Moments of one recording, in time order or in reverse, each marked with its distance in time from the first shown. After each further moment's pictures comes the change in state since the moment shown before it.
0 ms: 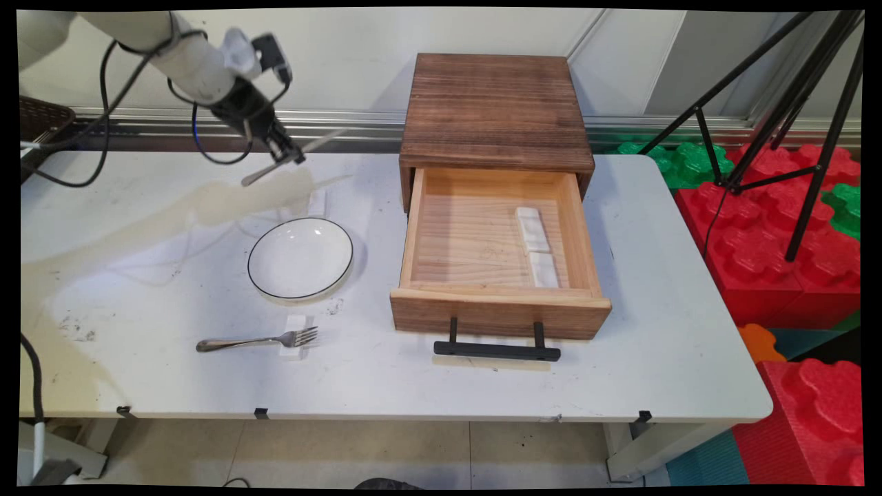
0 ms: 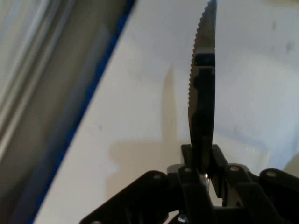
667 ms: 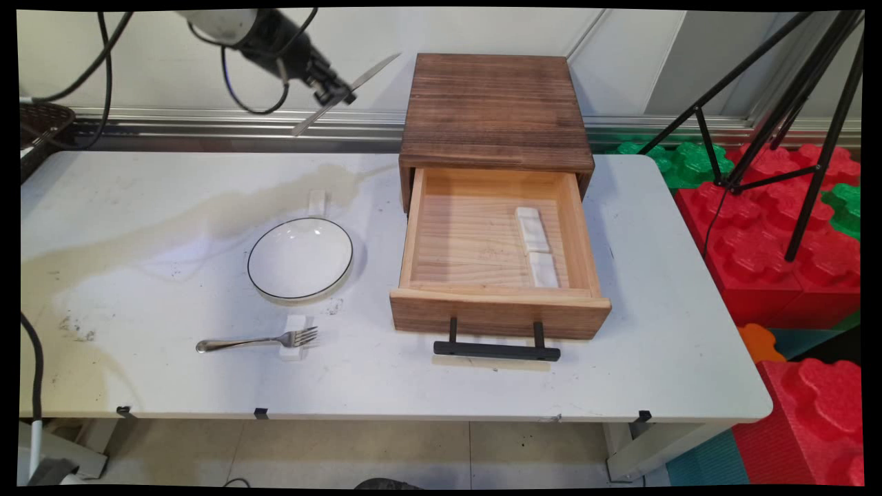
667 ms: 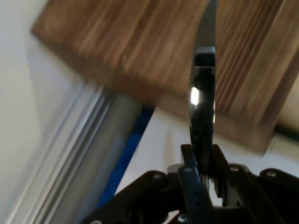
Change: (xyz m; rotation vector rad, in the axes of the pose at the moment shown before) arm 0.078 0.039 -0.076 0.051 0.246 0.033
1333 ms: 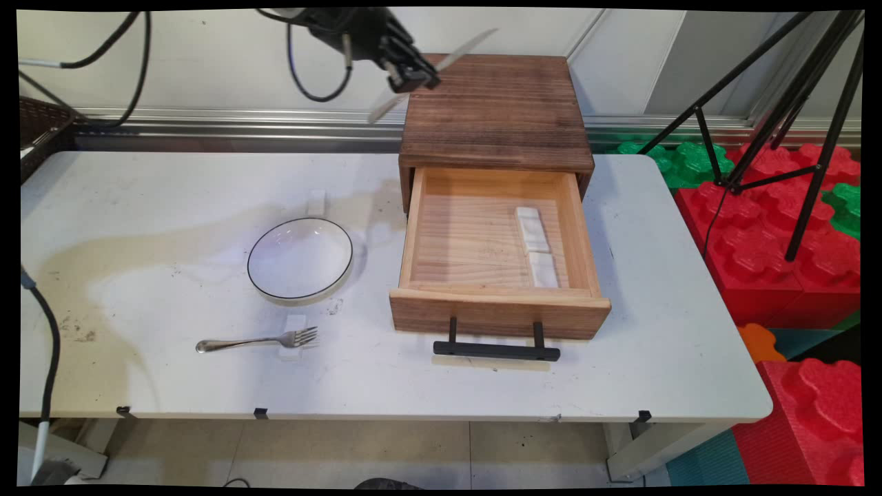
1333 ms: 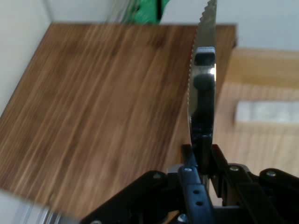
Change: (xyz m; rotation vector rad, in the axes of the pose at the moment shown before) arm 0.088 0.069 -0.021 -0.119 0.178 0.154
